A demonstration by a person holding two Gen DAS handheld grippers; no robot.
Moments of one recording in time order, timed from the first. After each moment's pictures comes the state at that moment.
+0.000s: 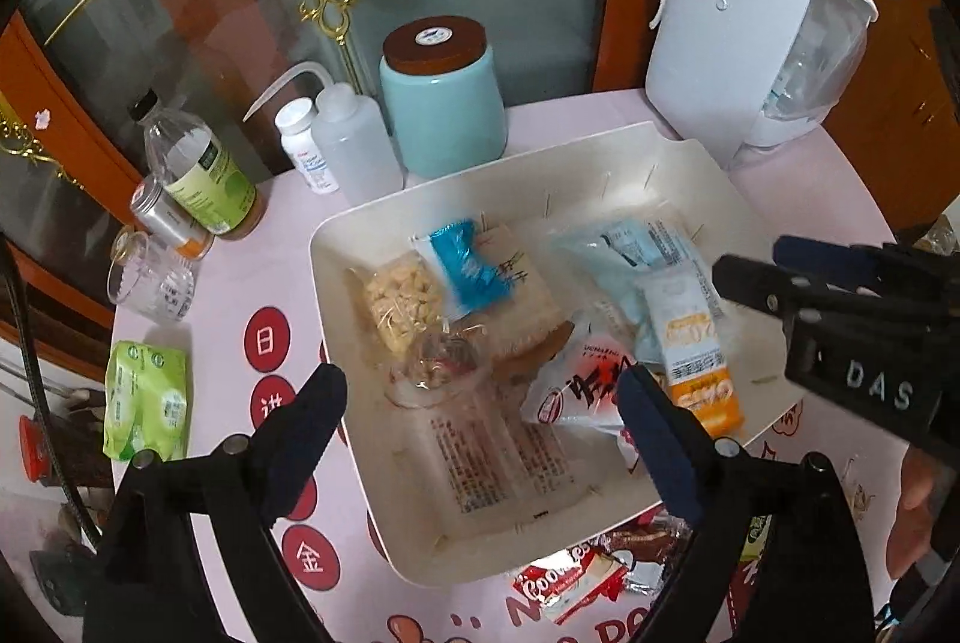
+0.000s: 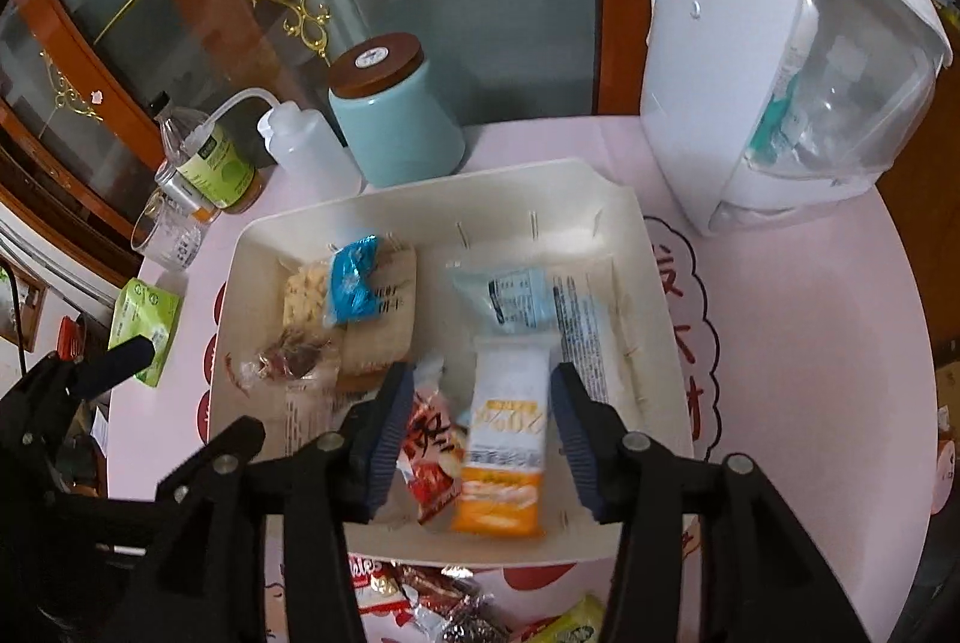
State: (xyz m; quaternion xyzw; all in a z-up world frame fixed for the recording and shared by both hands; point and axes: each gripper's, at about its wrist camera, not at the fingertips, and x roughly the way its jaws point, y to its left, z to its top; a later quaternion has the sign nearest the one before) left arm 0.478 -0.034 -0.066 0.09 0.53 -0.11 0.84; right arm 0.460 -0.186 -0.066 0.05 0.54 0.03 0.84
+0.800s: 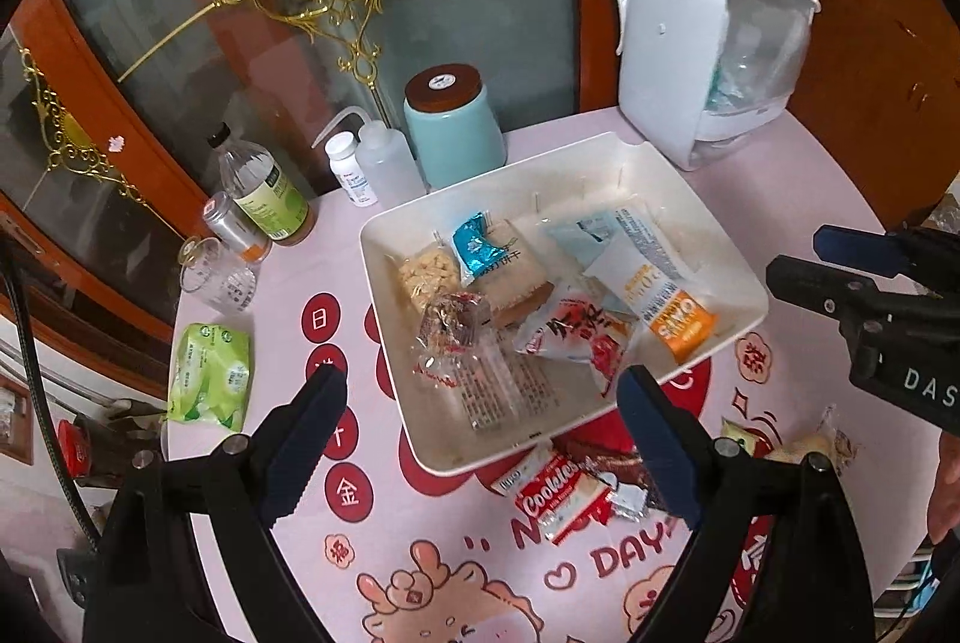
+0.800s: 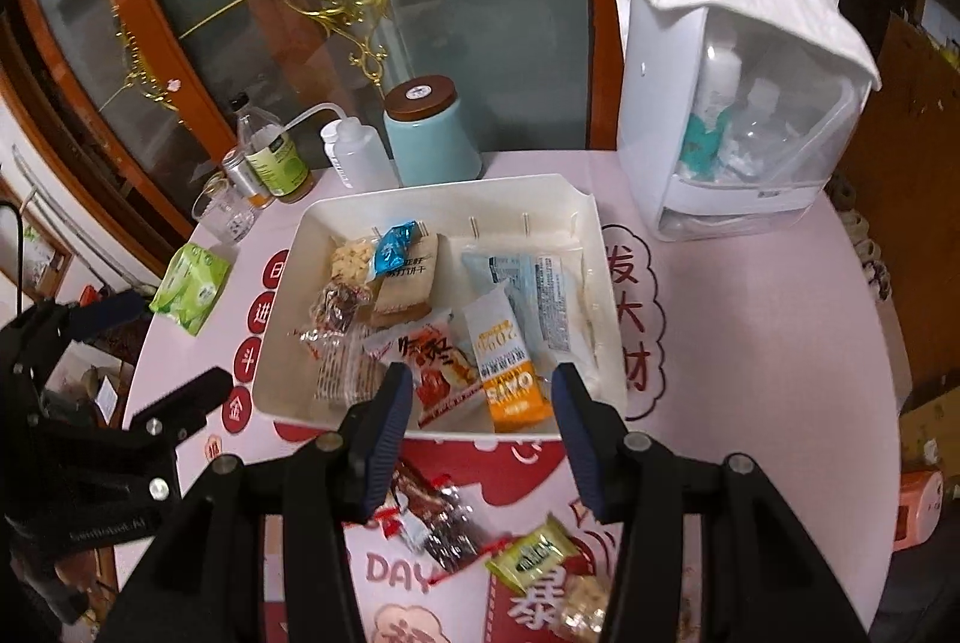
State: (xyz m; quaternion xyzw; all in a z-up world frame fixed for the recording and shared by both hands) left arm 0.385 -0.037 0.007 0.13 0.49 -0.10 0.86; right arm 0.359 -0.207 0.004 0.01 0.49 0.06 0.87
